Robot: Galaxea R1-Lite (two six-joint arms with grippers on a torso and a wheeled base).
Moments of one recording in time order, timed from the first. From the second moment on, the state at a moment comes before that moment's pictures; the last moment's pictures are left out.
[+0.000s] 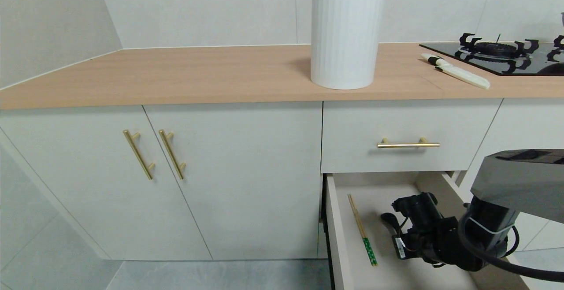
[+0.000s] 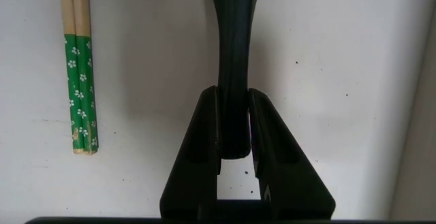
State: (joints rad) left arm 0.00 0.00 0.00 0.00 -0.02 0.00; right arm 0.35 2.29 -0.69 -0.65 -0.26 0.15
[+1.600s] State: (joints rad) left arm 0.00 0.00 0.00 0.00 -0.02 0.00; right arm 0.34 1.96 -0.65 -0.39 -0.24 0.19
